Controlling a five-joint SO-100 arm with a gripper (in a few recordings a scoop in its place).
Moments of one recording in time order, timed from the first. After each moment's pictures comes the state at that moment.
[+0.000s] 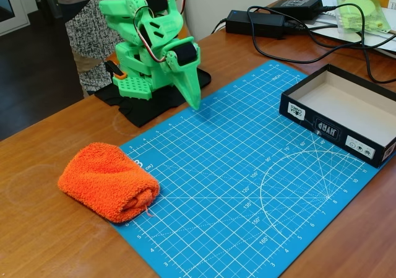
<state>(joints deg) 10.4 192.6 175.3 64.6 3.3</state>
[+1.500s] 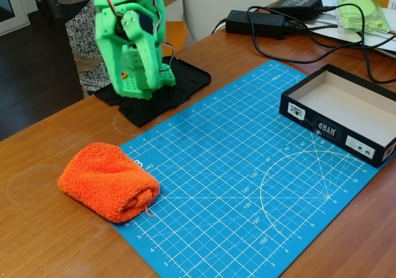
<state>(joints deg) 47.4 136.1 122.5 65.8 -68.3</state>
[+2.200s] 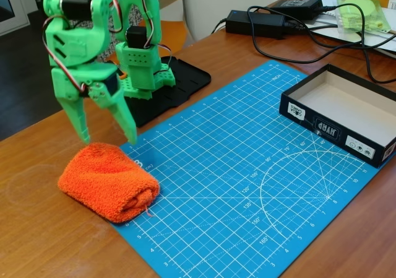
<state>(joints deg) 59.2 96.9 106.4 62.3 -87.8</state>
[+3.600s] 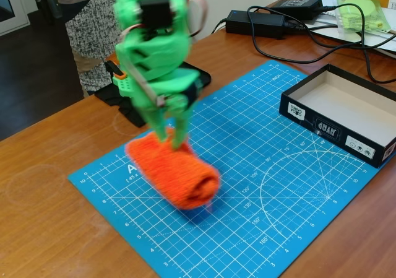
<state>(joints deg) 25.7 67.3 49.1 93.6 -45.5</state>
